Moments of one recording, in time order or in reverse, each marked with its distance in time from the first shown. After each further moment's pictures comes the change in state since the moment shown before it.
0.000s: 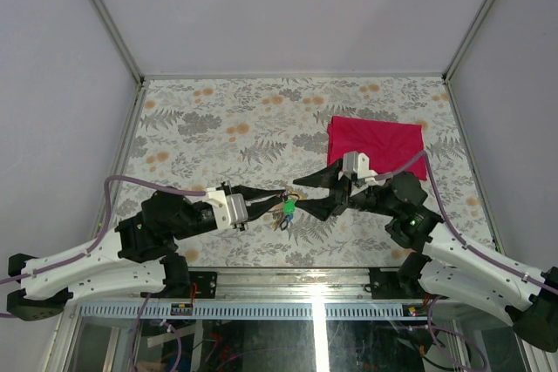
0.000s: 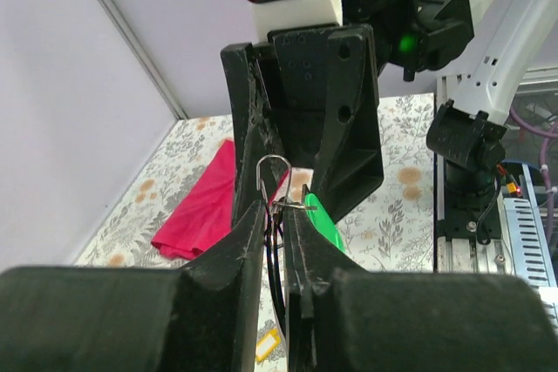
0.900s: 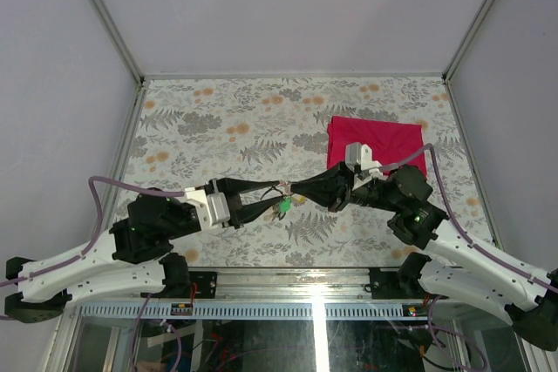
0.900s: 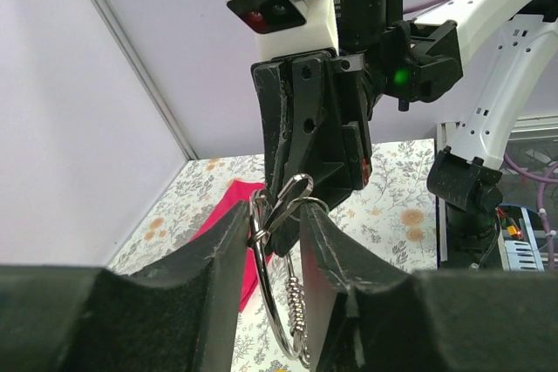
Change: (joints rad) left arm 0.006 -0.031 0.000 0.093 0.041 -0.015; right arm 0.002 0.027 0.096 -0.040 -0.028 0.039
